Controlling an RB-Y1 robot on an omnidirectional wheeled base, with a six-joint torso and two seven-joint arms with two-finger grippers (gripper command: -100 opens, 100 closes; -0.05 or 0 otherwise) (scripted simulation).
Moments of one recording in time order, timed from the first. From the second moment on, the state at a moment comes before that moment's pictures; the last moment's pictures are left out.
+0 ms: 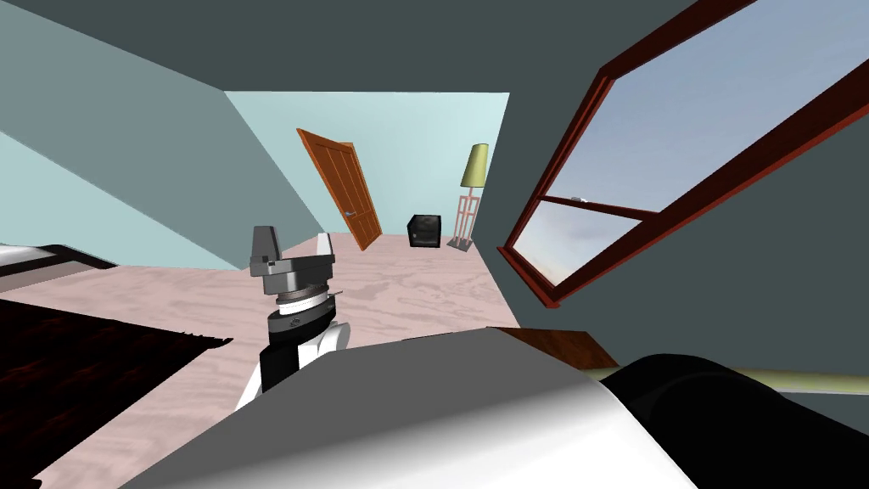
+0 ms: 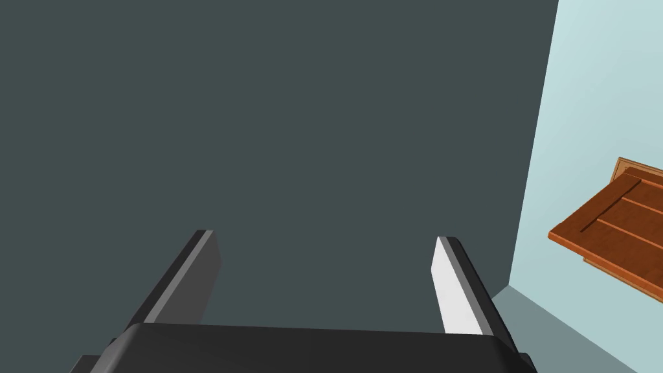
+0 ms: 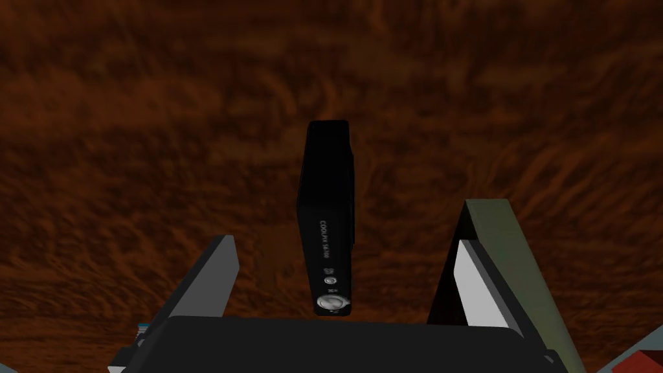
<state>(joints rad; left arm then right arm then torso) 0.46 0.03 0.03 -2.40 -0.06 -0.58 0.16 0.64 -0.41 -0.28 -1.16 -0.50 0.65 0.45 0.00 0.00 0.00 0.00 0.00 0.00</state>
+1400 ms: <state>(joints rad) 0.46 0.03 0.03 -2.40 -0.06 -0.58 0.16 0.60 -0.39 -0.26 -1.08 -0.46 0.60 0.42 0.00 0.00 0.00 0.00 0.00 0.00</state>
